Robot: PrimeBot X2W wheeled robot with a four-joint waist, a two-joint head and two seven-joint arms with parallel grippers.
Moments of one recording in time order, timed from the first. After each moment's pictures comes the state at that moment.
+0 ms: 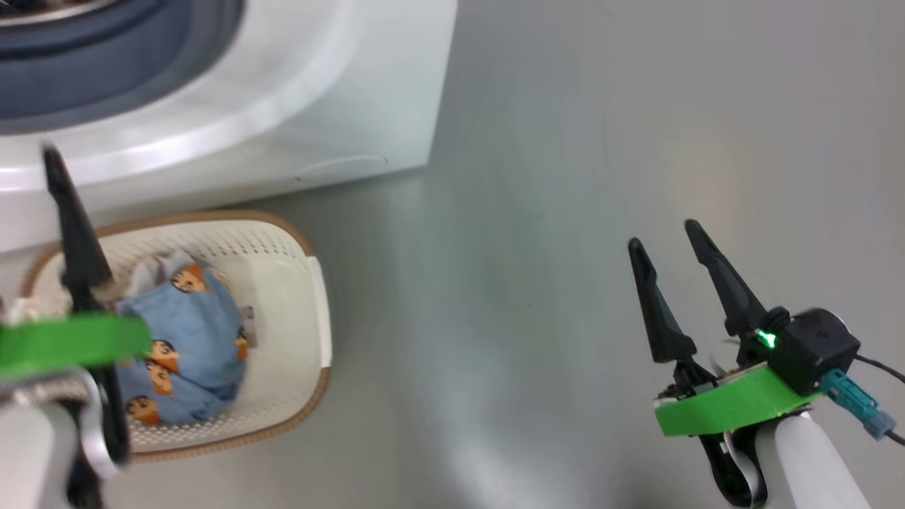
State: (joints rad) left arm -0.37 0.43 -0.24 -0.09 -0.48 0.41 -0.17; right arm -0.22 -0.10 0.12 0.02 0.23 0.12 -0.26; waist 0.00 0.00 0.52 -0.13
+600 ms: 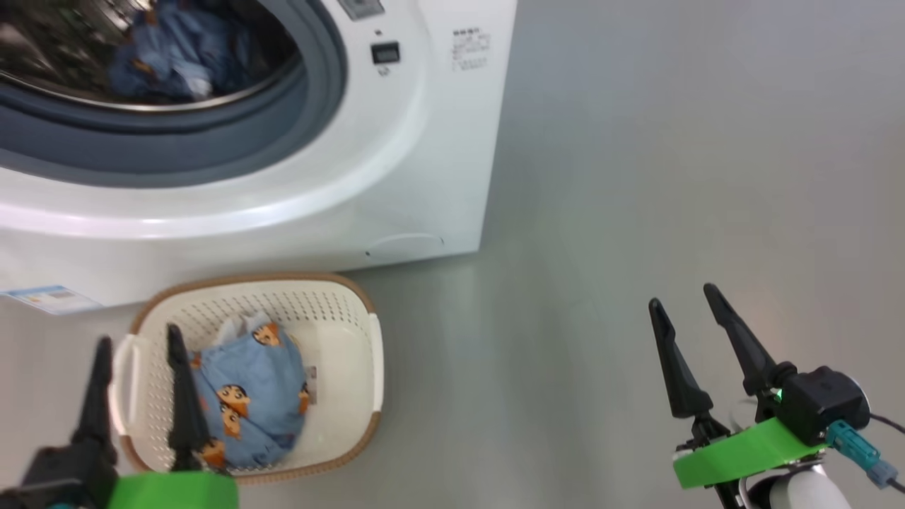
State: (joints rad) left arm -0.03 0.36 -0.30 -0.17 -0.49 0.42 -0.24; right arm -0.10 -0.09 0.06 0.02 0.18 0.12 -0.26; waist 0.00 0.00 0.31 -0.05
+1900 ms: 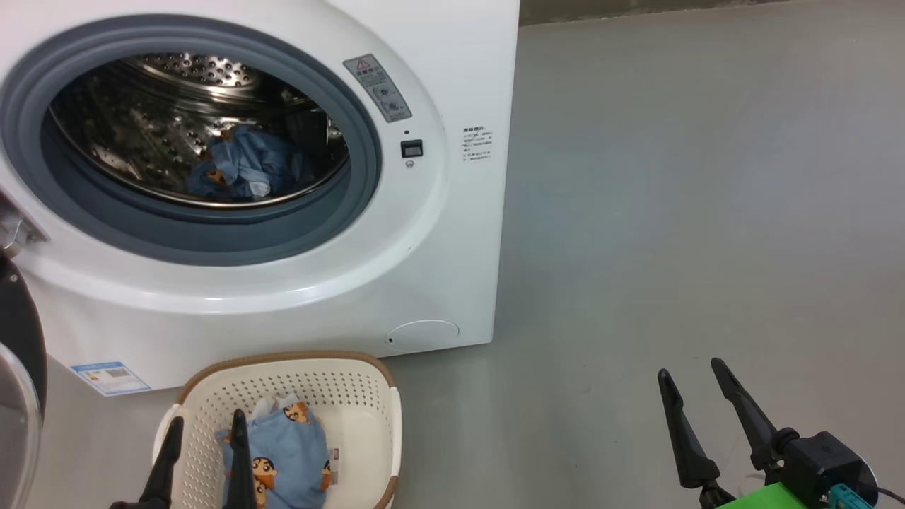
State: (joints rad) left arm 0.10 0.33 -0.39 -0.08 -0.50 0.35 -0.25; right arm 0.09 -0.05 0.02 -0.03 0.17 0.12 -0.21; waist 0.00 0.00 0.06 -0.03
